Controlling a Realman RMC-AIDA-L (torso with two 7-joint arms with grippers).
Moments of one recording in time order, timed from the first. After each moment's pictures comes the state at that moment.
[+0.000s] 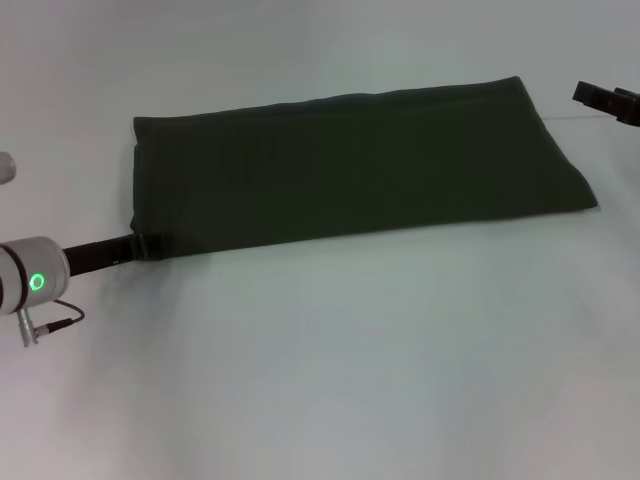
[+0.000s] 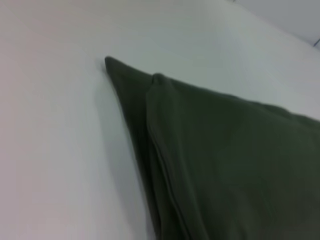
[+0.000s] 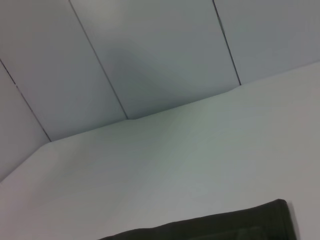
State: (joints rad) left arm -0.66 -2.09 0.66 0.45 2.12 0.79 -2.02; right arm 0.64 1.90 -0.66 -0.42 -1.69 -0.90 1.66
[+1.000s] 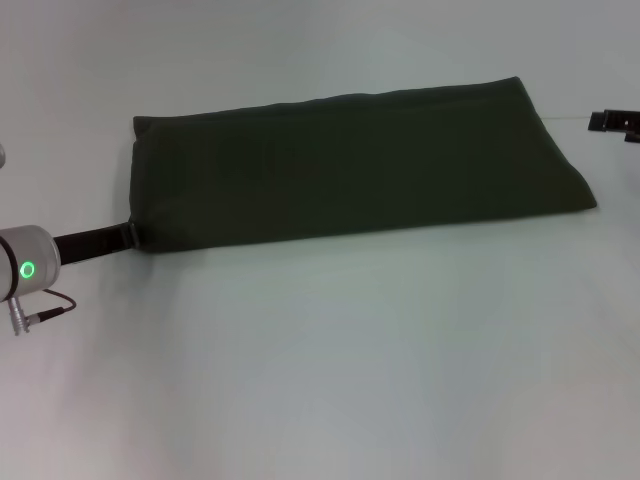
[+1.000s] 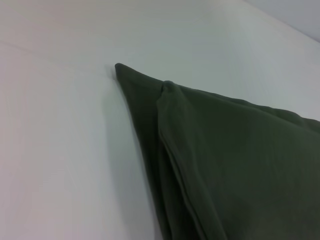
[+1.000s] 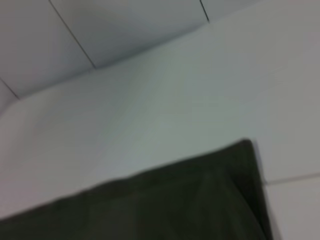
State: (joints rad) left arm -0.68 -2.06 0.63 0.44 2.15 0.80 -2.05; right arm 0.69 1.82 -0.72 -0.49 -2.05 -0.93 2.17
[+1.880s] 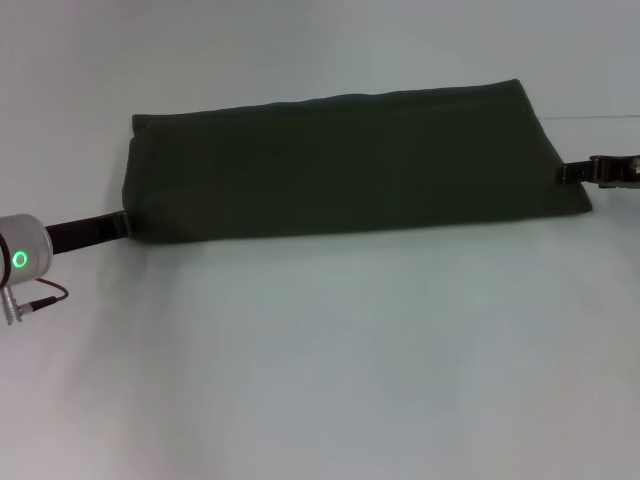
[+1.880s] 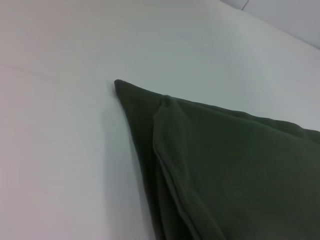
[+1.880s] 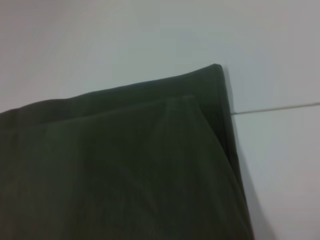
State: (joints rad) left arm -0.68 -2.06 0.63 0.47 2.15 0.79 -2.05; right arm 0.81 1.87 -0.83 -0.38 -2.35 -0.72 2.37
